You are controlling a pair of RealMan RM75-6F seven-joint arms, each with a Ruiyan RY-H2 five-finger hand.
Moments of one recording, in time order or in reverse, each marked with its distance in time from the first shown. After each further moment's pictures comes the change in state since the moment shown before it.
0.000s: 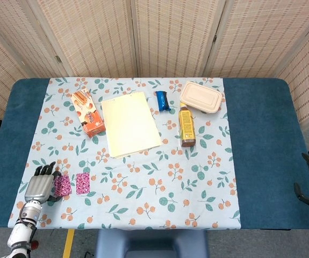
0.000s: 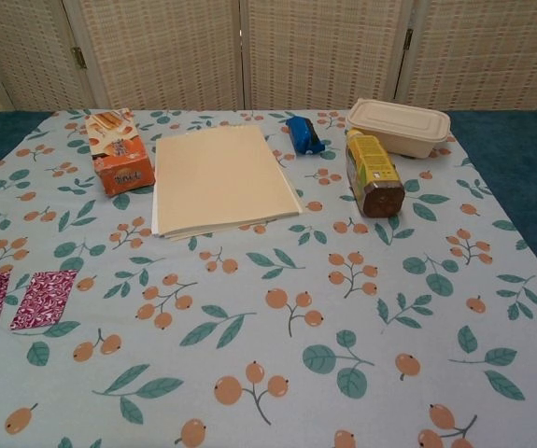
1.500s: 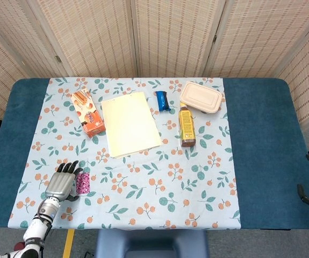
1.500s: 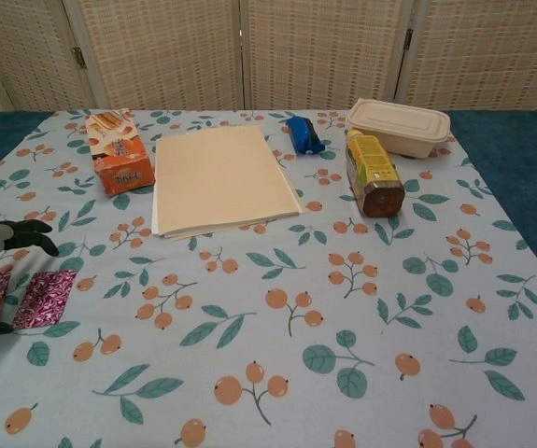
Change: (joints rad) left arm -0.082 -0.032 -0.022 -0.107 -0.018 -0.045 0.143; right arm -0.011 -0.006 -0.002 0.029 0.011 -0.001 0.030
